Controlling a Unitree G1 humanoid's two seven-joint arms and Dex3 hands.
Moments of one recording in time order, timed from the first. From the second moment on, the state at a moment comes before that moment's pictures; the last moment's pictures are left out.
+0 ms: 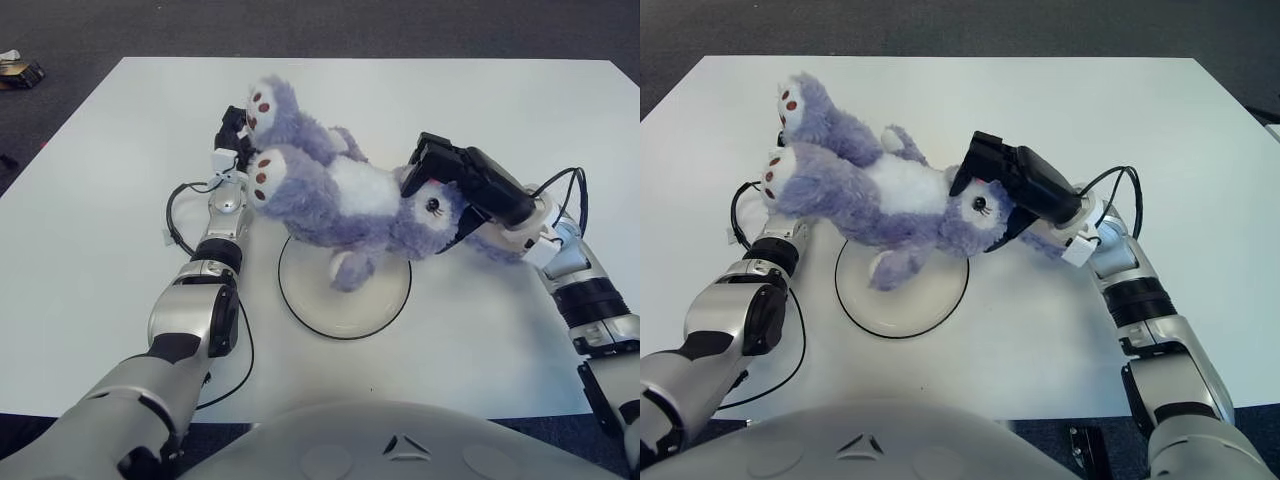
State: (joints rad) left arm -0.73 0.12 0.17 1.09 -0.01 -0.58 0.13; right arm -0.37 -0.61 0.24 0.24 0.10 -1.03 0.41
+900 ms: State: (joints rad) left arm -0.73 0.10 0.16 1.06 -0.01 -0.58 0.14; right arm -0.26 -0.57 0.18 0.11 0.17 -0.95 0.59
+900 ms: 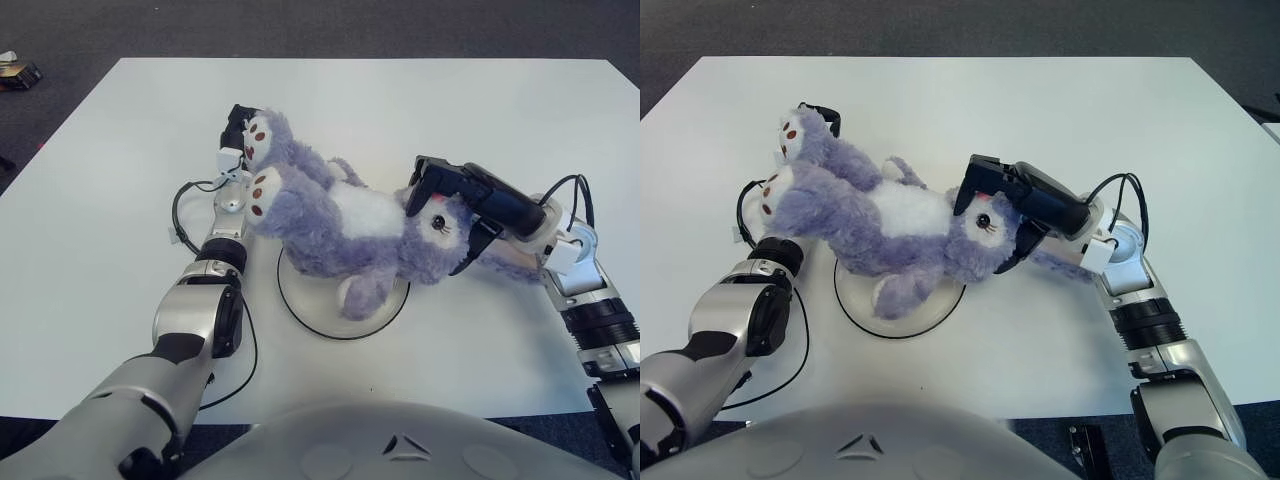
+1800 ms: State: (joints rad) left arm -0.73 0.09 0.16 1.06 0.00 -0.58 0.14; right arm -0.18 -0.57 0.16 0.03 0.17 -0.86 0.65
